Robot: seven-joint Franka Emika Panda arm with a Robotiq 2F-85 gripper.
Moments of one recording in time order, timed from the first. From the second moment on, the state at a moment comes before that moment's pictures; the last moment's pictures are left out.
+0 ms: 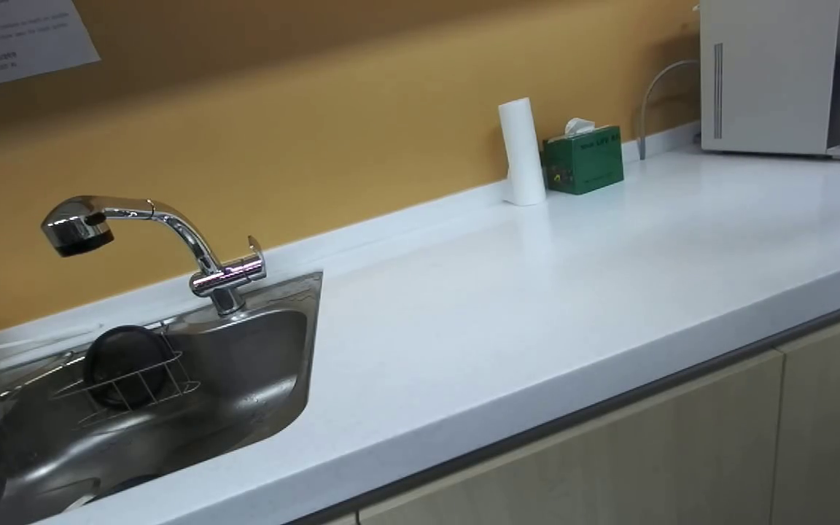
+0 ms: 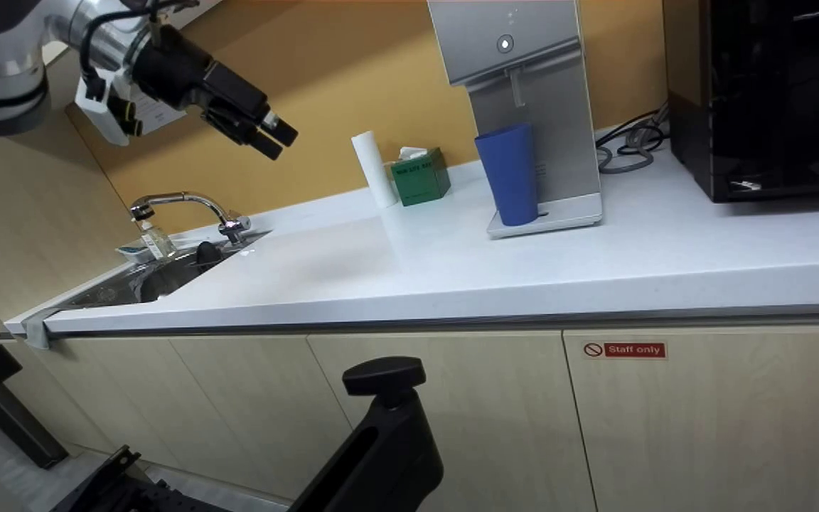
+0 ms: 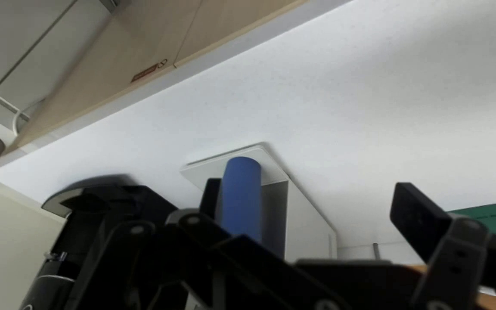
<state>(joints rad) -0.44 -0.77 0.21 -2.77 -0.21 2.54 0.41</state>
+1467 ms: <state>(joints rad) -0.23 -0.41 -0.17 -2.55 -0.03 2.61 0.02</state>
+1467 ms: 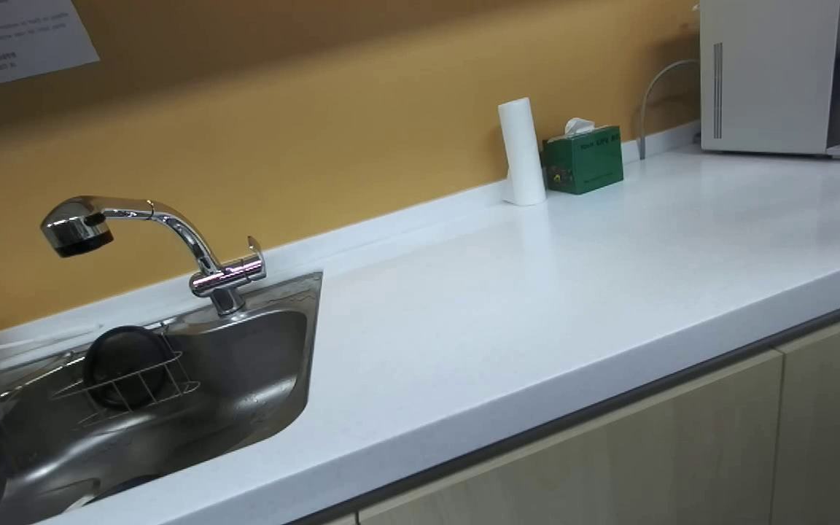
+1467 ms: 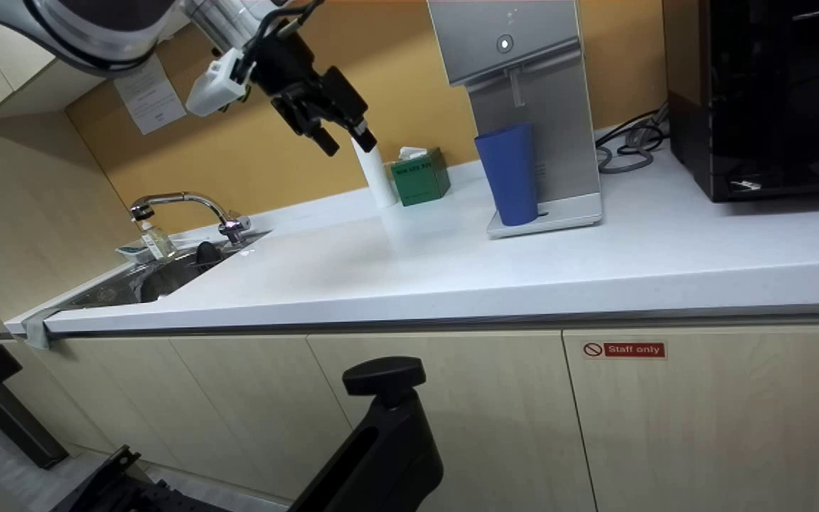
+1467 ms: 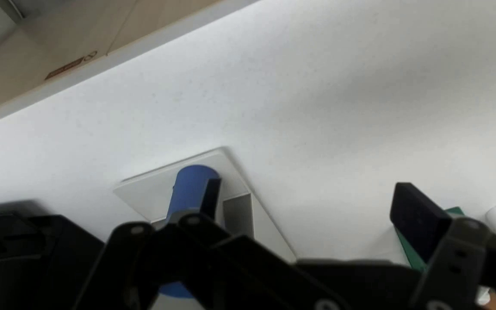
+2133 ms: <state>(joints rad) -0.20 -0.06 -0.29 -2.34 0.15 2.79 -0.24</state>
